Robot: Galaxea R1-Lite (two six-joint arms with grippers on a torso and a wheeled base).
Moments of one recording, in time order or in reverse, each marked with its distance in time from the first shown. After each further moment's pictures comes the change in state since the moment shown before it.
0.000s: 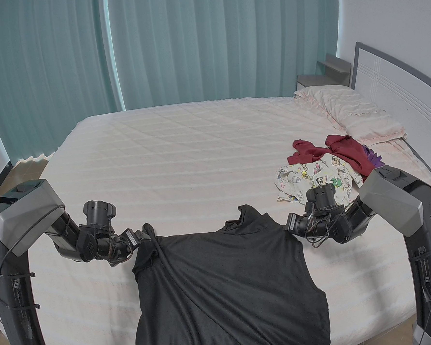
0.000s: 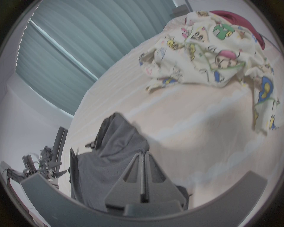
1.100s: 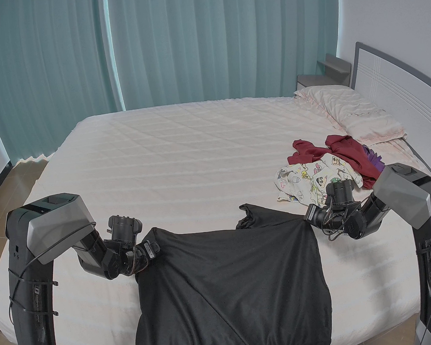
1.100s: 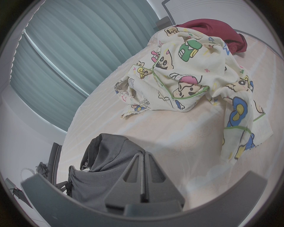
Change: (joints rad) left arm -0.132 0.123 0.020 -0.175 0.317 0.106; right arm -0.104 -0.023 0.059 -0.099 -0.061 0.037
